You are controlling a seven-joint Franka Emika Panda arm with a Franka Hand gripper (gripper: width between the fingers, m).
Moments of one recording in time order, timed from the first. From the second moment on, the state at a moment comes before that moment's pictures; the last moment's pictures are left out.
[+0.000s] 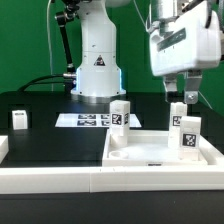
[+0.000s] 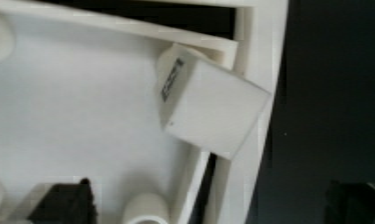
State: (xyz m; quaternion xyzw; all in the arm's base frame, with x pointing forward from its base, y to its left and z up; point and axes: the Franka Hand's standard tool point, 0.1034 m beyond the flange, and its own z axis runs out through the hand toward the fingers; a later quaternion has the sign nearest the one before) arm 0.605 0.077 0.121 -0.81 0.57 -0.07 0.06
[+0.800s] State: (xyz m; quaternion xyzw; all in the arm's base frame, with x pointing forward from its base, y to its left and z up) arm 0.596 0.020 0.125 -0.94 0.33 -0.05 0.04
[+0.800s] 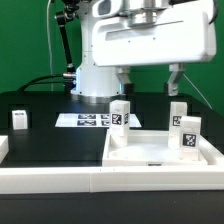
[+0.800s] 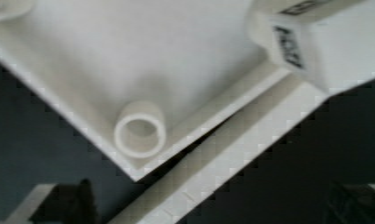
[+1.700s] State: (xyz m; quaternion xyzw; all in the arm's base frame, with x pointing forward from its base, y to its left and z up) arm 0.578 -0.030 0.121 -1.00 0.04 0.00 0.00
